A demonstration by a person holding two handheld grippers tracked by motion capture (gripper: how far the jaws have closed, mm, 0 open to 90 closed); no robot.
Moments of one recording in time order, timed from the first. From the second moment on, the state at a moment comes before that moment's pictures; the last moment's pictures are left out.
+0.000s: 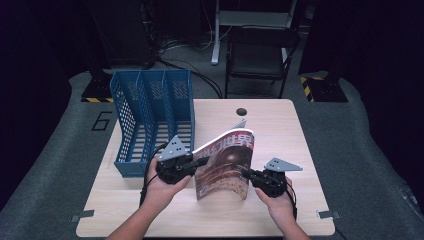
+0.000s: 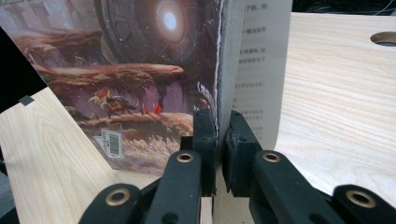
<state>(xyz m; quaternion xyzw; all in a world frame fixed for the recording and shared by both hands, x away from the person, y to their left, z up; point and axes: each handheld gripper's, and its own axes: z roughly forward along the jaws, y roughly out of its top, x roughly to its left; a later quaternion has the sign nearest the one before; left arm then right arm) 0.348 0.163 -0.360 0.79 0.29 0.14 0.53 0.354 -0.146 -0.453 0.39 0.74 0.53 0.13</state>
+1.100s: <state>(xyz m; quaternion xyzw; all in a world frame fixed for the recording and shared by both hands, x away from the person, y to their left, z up) 0.343 0.149 -0.333 0.81 0.27 0.10 0.51 0.339 -0.169 -0.443 0.42 0.72 0.55 0.09</state>
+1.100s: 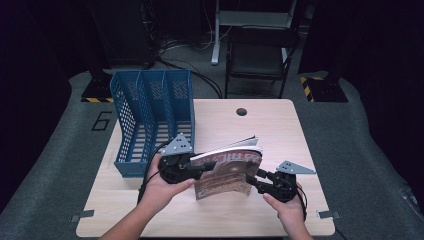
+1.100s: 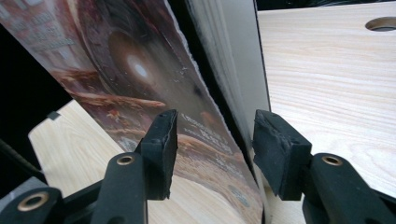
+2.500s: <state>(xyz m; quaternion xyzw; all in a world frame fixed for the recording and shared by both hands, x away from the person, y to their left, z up) 0.358 0.123 -0.322 0.84 0.29 0.09 0.45 0.342 -0.167 -0.450 0.42 0.72 0.55 0.09</state>
